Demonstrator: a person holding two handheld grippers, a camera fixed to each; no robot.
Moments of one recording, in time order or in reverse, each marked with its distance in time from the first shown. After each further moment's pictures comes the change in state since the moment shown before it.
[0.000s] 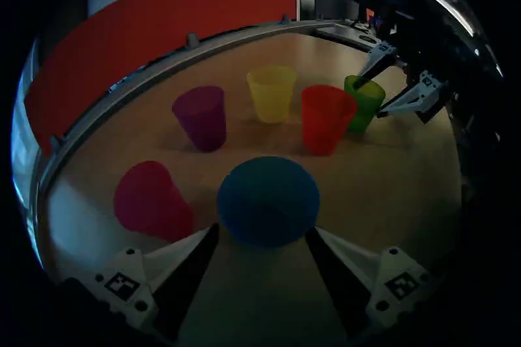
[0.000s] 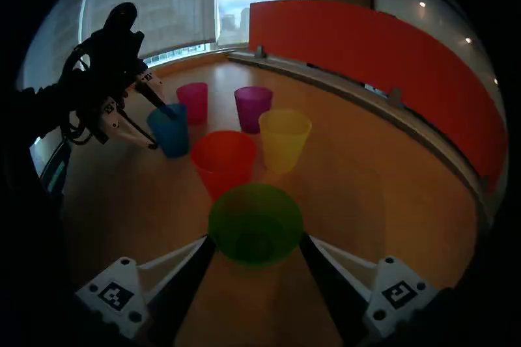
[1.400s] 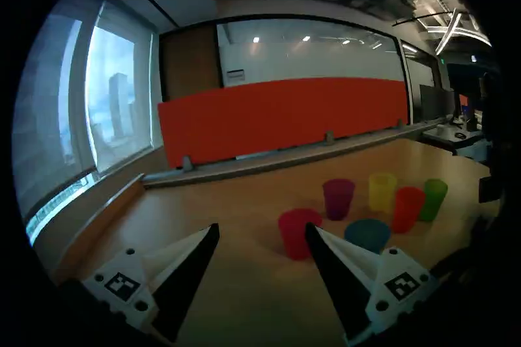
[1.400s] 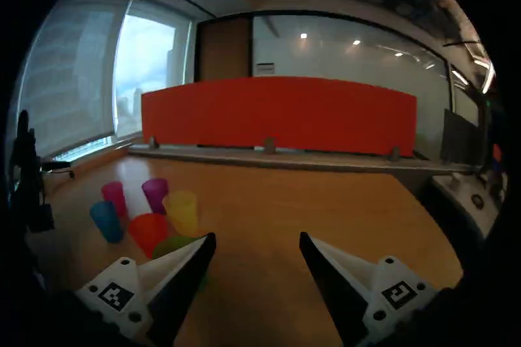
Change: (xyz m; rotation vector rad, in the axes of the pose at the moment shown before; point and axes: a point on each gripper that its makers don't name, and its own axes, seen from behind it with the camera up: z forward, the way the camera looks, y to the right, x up) left arm 0.005 -0.100 -0.165 0.662 0.525 -0.274; right arm 0.025 0.083 -0.100 -0.549 0.445 0.328
